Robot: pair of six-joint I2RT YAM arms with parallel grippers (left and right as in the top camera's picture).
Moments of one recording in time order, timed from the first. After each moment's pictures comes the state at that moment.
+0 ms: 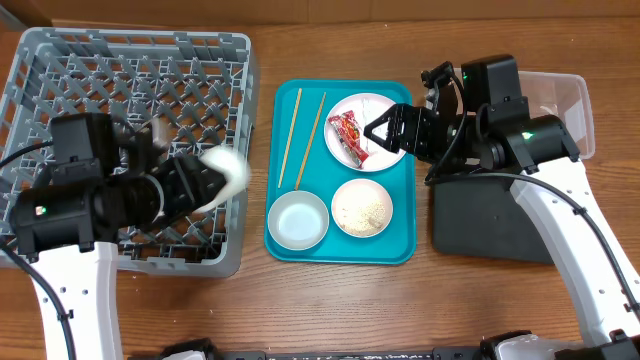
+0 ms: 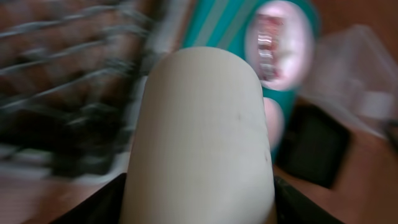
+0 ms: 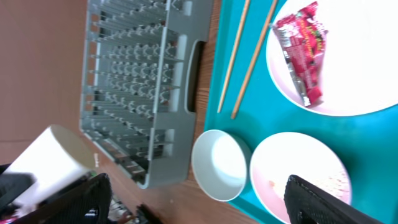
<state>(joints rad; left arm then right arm) 0.18 1.22 1.42 -1.39 0.42 -0.33 0.26 1.48 1.39 -0.84 -0.63 0.47</state>
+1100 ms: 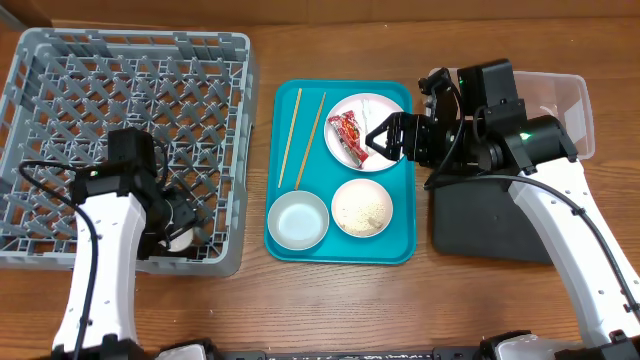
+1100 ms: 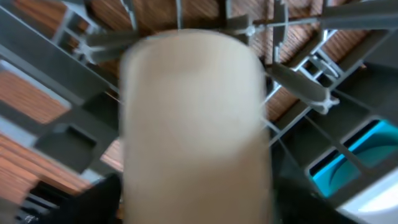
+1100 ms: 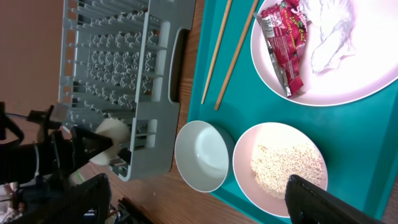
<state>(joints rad) 0.18 1.41 1.10 -1.22 -0.04 -0.46 0.26 1.48 1.39 -0.89 -0.59 0.42</state>
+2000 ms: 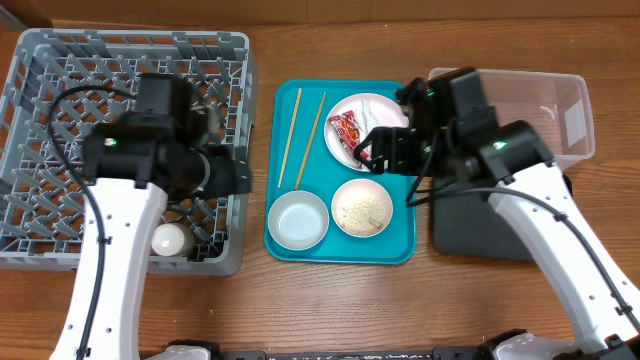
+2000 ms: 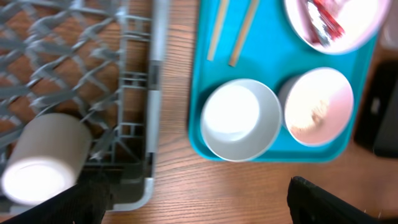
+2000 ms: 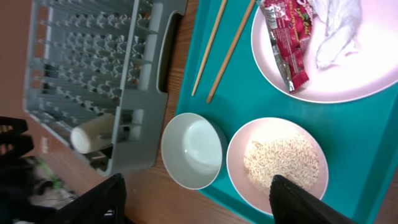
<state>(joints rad) -0.10 1.43 1.51 -1.38 0.16 -0.24 0.40 1.49 1.39 -0.89 -0.43 0.41</state>
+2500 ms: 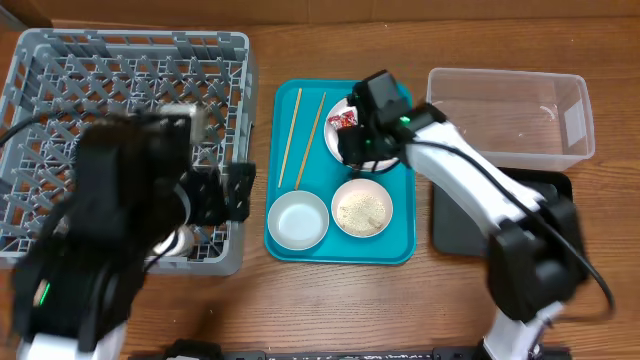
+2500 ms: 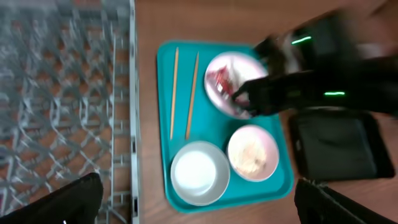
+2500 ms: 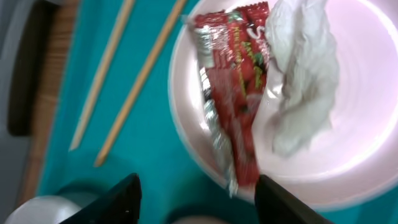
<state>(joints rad) -0.17 1.05 1.55 -1.23 0.18 -0.20 0.49 1.95 1.49 -0.68 -0.11 0.29</state>
